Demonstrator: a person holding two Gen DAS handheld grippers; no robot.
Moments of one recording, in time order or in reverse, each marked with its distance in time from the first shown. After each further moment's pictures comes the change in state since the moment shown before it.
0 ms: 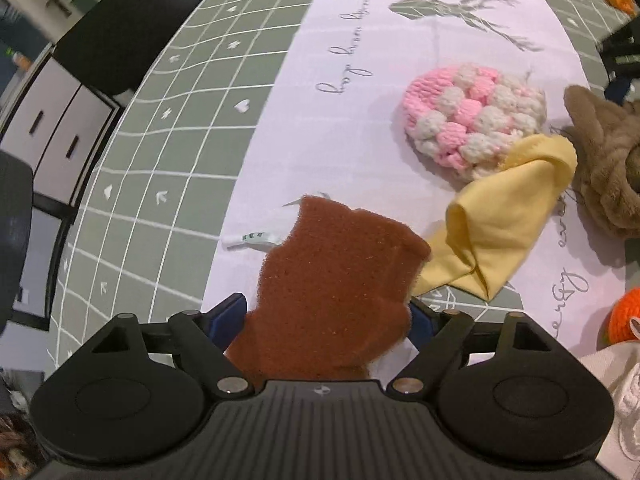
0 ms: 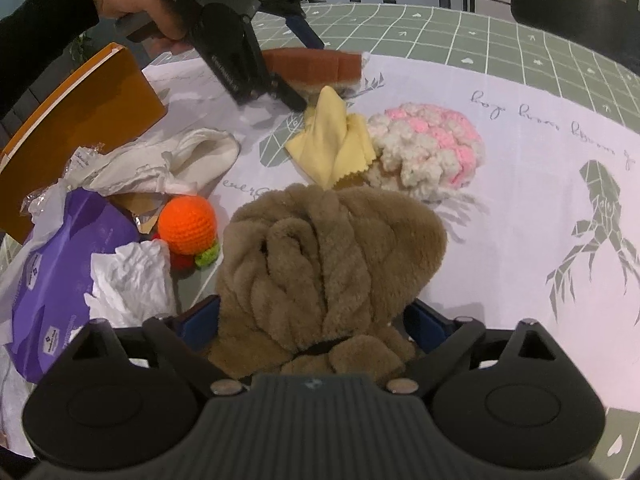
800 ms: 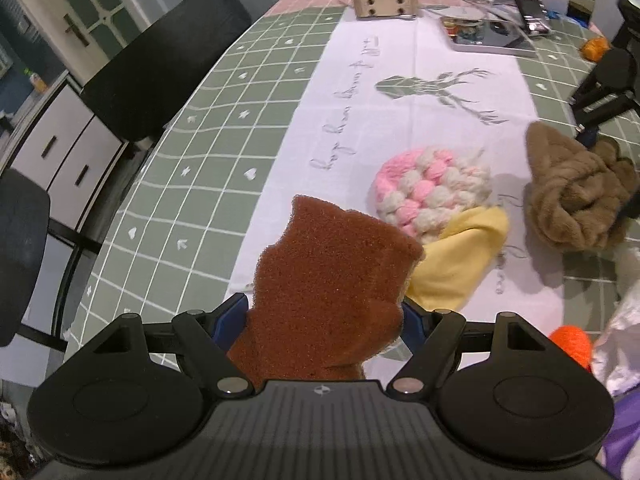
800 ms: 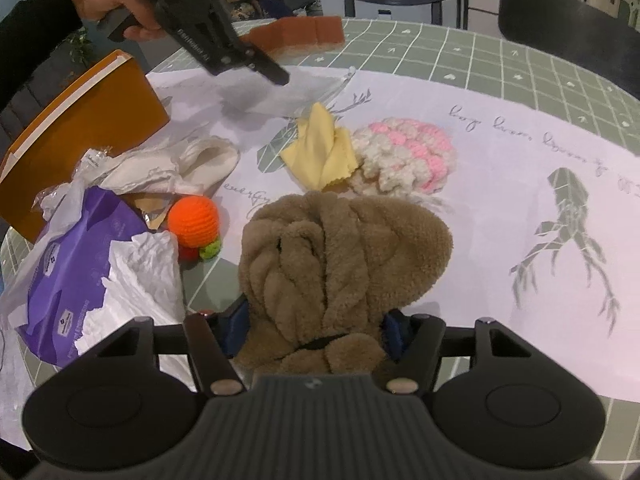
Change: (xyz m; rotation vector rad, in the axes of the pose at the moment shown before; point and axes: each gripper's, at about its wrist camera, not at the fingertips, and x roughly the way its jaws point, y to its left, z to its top) left arm -0.063 -0.016 0.008 -0.008 -0.145 0.008; right arm -0.034 0.000 -0.008 -0.022 -0.034 -0.045
